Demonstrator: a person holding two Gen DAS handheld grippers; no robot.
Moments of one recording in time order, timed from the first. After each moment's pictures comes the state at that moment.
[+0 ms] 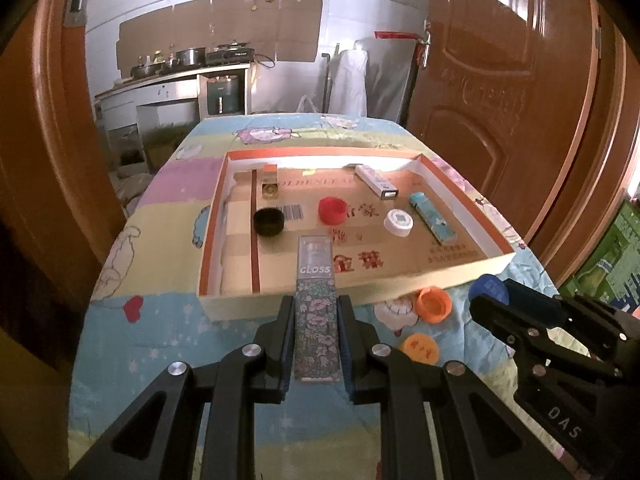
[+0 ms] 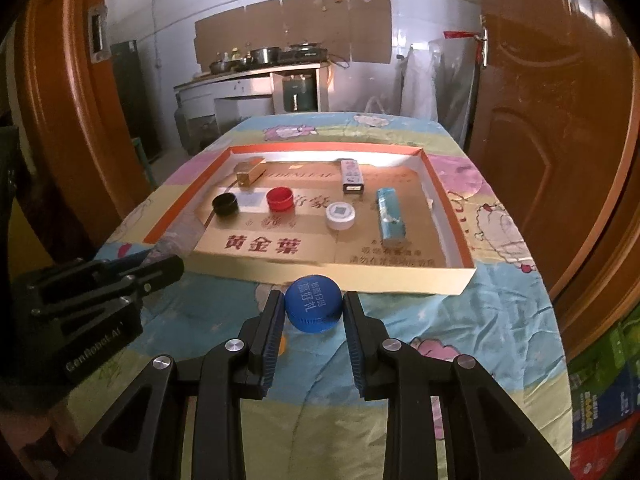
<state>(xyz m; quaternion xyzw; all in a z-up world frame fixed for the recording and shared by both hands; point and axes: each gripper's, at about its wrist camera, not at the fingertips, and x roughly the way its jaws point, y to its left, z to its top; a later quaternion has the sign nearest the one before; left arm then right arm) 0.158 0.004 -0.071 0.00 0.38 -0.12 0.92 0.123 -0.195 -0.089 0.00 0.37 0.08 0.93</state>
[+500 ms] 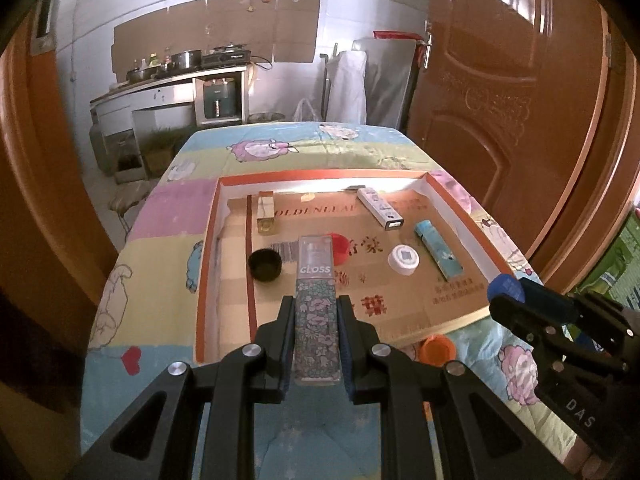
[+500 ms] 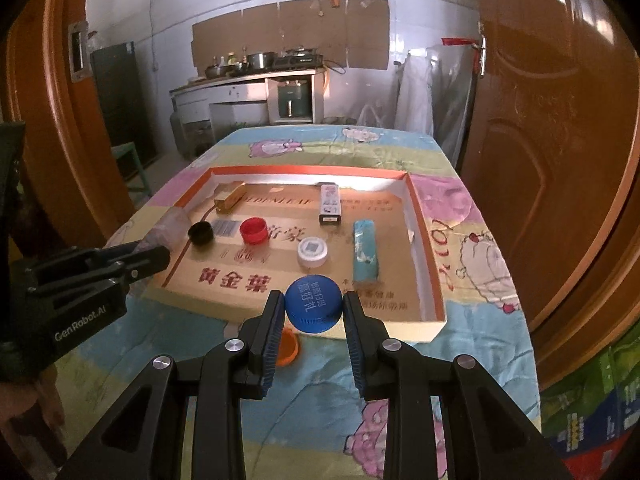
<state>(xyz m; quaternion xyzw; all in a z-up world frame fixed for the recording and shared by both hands) 0.198 -0.006 -0.054 0.01 0.38 -0.12 0.92 0.154 -0.216 -0.070 -0.01 0.36 0.07 0.93</state>
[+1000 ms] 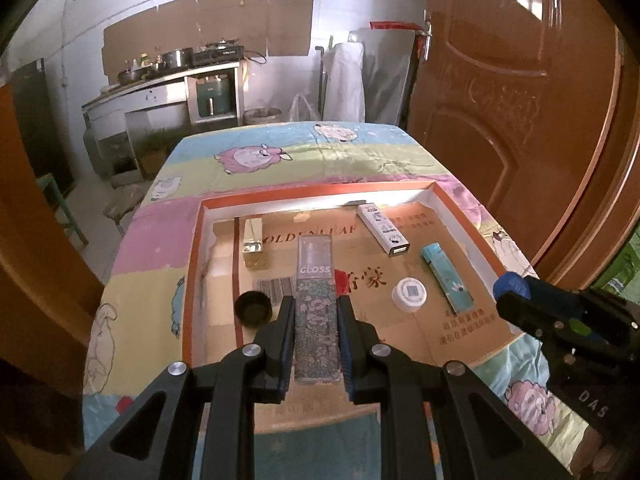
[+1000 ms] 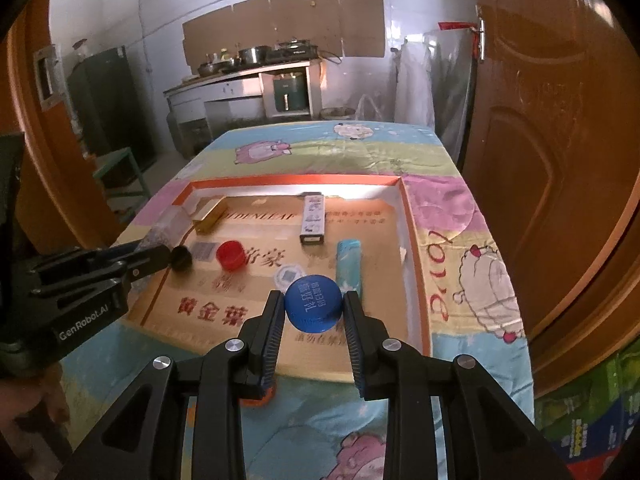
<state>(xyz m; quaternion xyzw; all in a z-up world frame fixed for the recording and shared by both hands) 0.242 -0.023 -0.049 0.02 0.40 -0.12 0.91 0.202 -0.239 -0.063 0.02 0.38 0.08 0.92</state>
